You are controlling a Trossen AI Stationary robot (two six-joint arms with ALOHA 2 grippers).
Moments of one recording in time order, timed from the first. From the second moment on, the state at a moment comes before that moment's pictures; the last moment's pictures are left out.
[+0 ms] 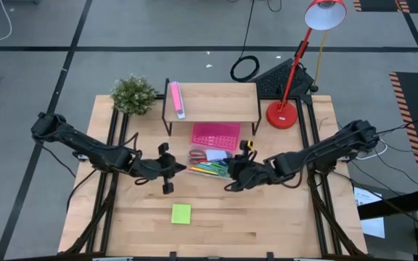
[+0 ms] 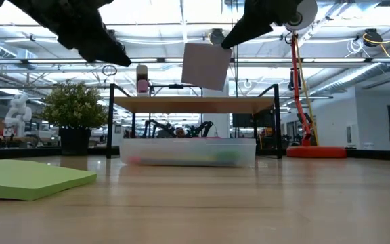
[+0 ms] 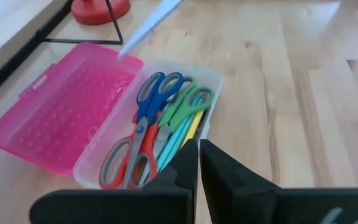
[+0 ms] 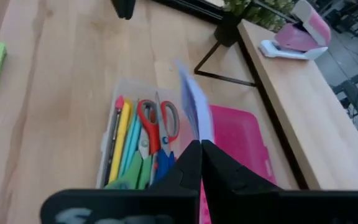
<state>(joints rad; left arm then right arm) -0.34 1.19 0.67 -0.10 -0.44 -0.24 0.34 1.52 1.08 -0.32 0.71 0.00</state>
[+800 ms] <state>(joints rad) -0.35 1.19 0.67 -0.05 -0.44 -0.23 0.39 1.54 0.91 -0.20 0.78 0.14</state>
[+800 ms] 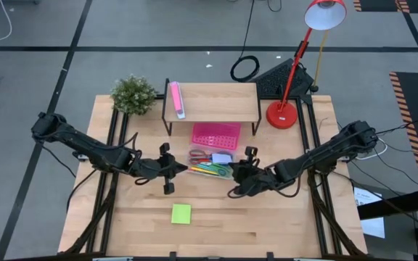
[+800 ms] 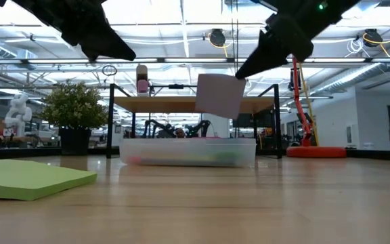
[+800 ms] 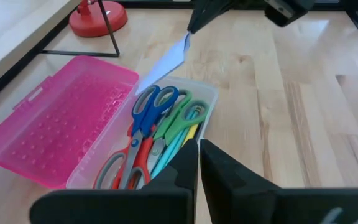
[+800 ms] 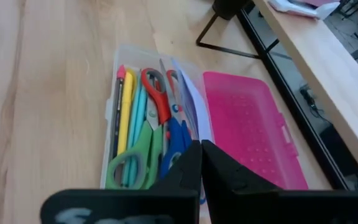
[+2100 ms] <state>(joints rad) -0.35 1.19 0.67 -0.05 -0.42 -0.24 0.31 1.54 0.76 -0.02 0.50 0.18</state>
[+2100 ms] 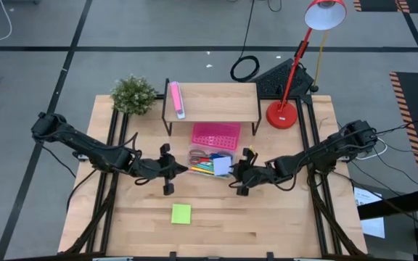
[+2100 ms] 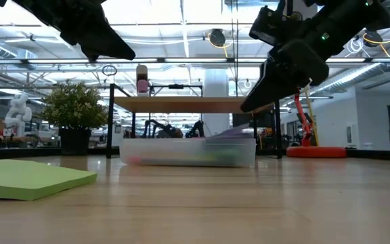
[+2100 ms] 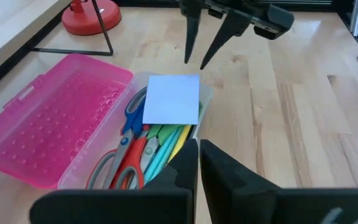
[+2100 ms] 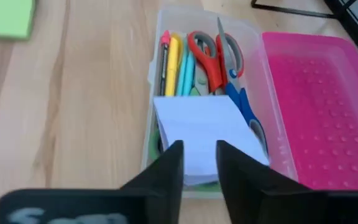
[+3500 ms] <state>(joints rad) -0.56 1.19 0.67 0.08 -0.50 -0.36 0.15 1.60 0.73 0.12 0.18 0.26</state>
